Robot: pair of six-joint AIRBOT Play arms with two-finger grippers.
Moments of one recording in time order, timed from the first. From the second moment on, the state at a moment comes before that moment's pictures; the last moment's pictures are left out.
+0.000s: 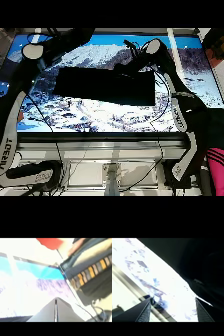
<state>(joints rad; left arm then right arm) -0.26 -1.39 1.51 0.34 -0.53 -1.01 0.29 -1.93 2.05 -0.93 1.45 1.57</state>
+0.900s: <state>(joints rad) -0.25 -1.38 1.51 0.61 -0.76 -1.07 -0.43 -1.85 1.41 -0.63 1.40 1.32</state>
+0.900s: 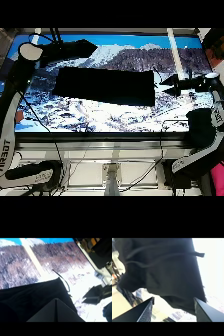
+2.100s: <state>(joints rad) -0.39 -1.48 1.48 0.73 -0.80 -1.19 -0.37 -1.75 1.33 -0.73 1.44 1.33</state>
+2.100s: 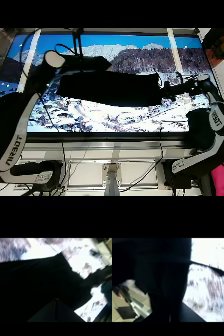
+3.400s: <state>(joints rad) -0.36 -1.53 1.48 1.06 -0.63 -1.55 0.22 -1.66 1.68 -0.75 1.30 1.32</state>
